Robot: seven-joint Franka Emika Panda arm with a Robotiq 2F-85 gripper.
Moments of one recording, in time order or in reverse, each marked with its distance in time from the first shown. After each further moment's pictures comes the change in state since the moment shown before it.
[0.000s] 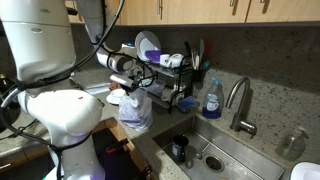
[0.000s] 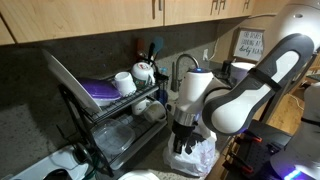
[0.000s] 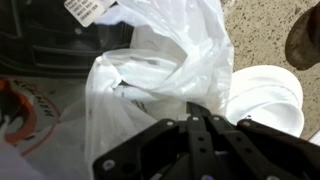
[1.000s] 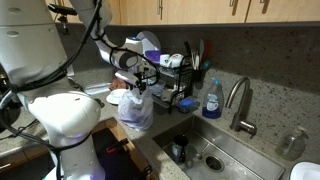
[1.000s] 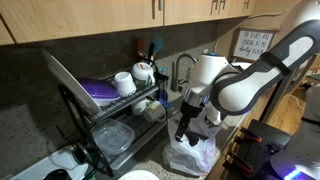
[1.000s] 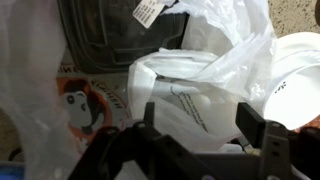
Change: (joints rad) arm -0.070 -0.173 -0.053 -0.103 0.009 -0.001 0.062
